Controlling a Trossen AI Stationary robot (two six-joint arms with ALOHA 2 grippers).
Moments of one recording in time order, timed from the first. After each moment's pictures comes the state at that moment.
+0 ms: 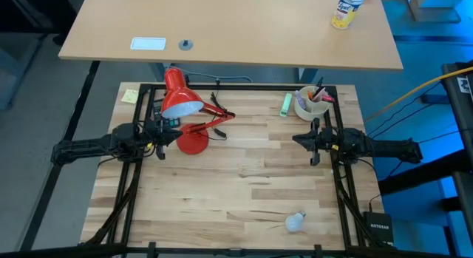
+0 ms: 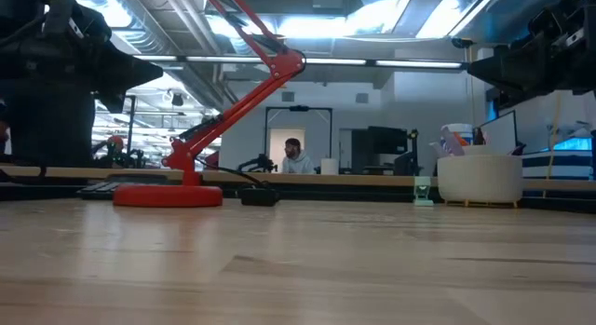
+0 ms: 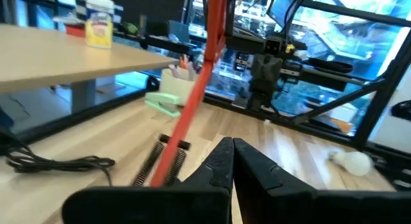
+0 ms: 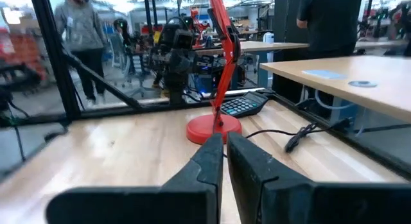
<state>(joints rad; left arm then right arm) 0.13 0.01 0.01 0.03 -0.13 -0.20 0.01 0.01 0.01 0.04 0.11 0.09</state>
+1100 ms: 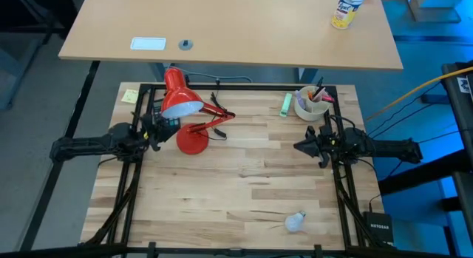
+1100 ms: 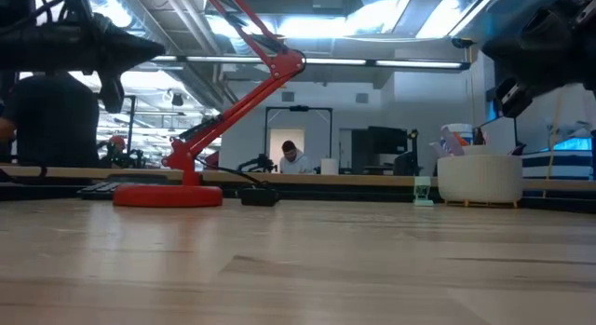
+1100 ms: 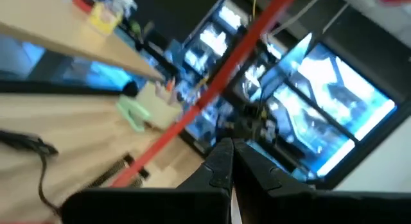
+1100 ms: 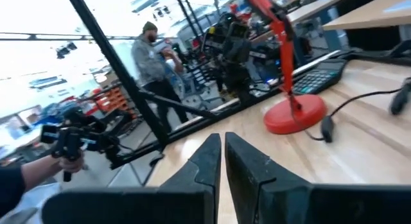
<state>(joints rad) 0.07 0.06 0.02 0.21 -0.22 -0.68 0.01 0.01 0.01 0.09 -0.10 0.50</state>
